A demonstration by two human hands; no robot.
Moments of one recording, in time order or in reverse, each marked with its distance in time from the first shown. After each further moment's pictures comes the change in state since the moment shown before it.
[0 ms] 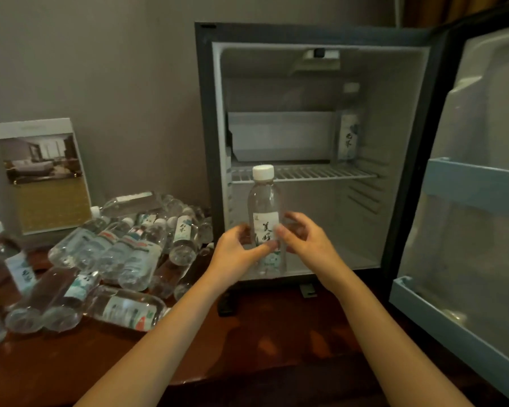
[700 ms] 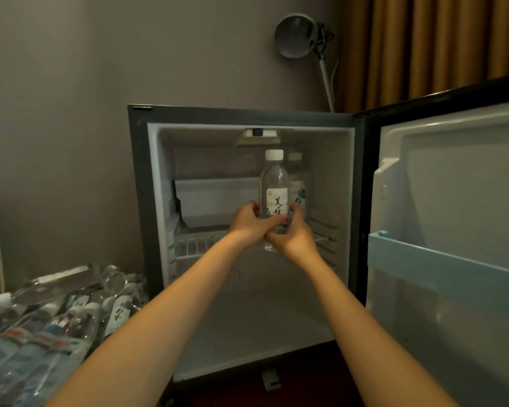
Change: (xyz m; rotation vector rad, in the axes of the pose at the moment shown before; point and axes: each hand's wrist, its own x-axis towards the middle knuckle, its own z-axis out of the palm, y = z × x) left_hand 0.168 0.106 0.082 0.041 -0.025 0.047; right_hand 0.114 -0.040 -0.083 -0.322 0.433 -0.126
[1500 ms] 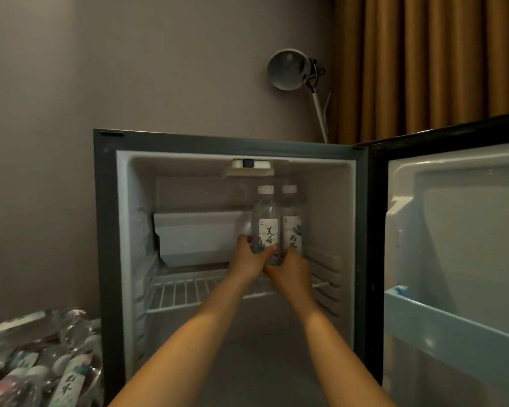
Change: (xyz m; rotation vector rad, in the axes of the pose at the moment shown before) left_hand 0.059 -0.028 0.032 -0.131 0.051 -0.026; right_hand 0.055 0.035 0.015 -0.181 0.125 0.076
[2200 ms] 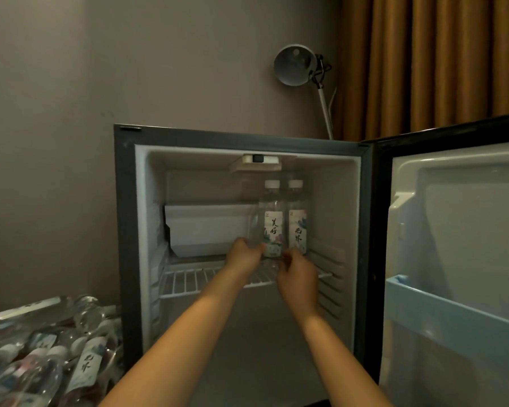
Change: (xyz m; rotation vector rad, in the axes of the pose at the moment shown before) left_hand -0.015 0.006 -0.017 0.103 0.049 -0.156; right_hand -0.030 0.007 0.002 -0.050 0.149 -0.142
